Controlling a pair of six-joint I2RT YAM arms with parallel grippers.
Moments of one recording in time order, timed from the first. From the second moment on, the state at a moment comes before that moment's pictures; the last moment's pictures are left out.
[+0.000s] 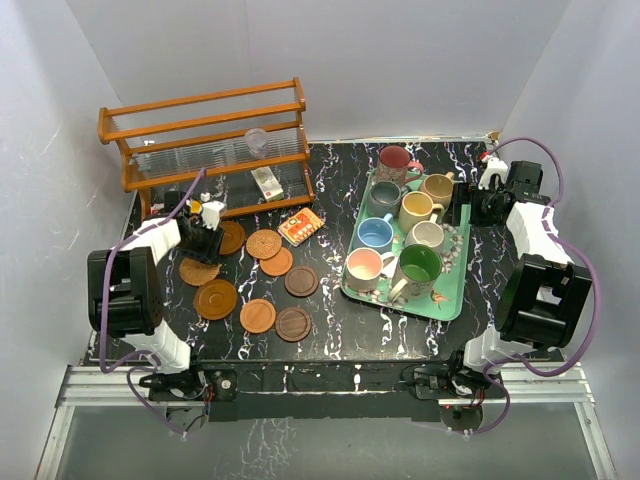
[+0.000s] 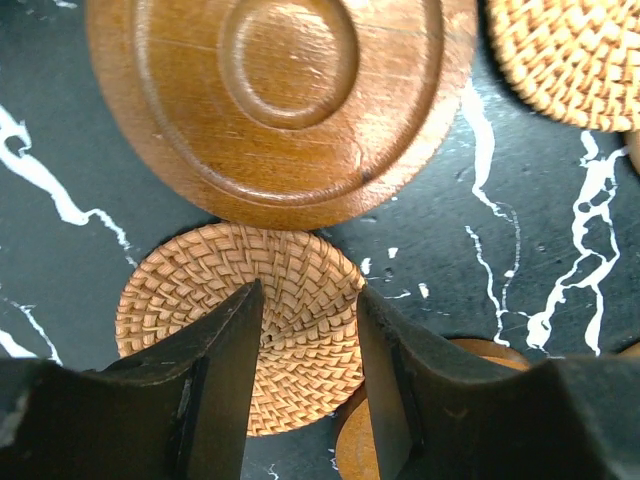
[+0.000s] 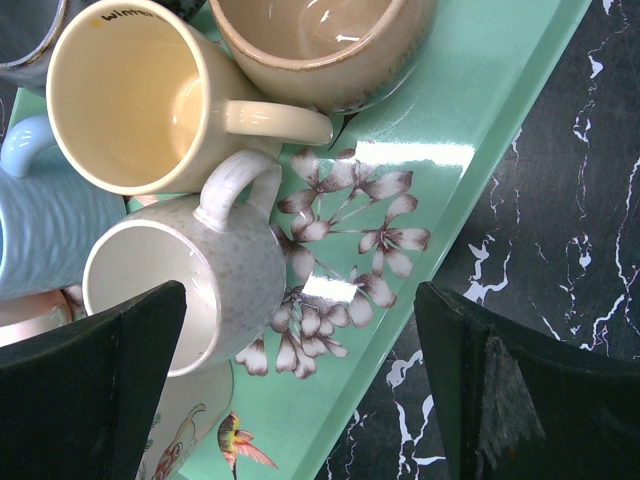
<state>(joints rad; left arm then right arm) 0.09 1.65 0.96 -0.54 0.28 0.44 -0.32 1.55 1.16 -0.53 -0.49 -0.23</state>
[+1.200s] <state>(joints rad) -0.24 1.65 0.95 -0.55 0.37 0.41 -0.32 1.56 1.16 -0.53 -0.47 -0.23</state>
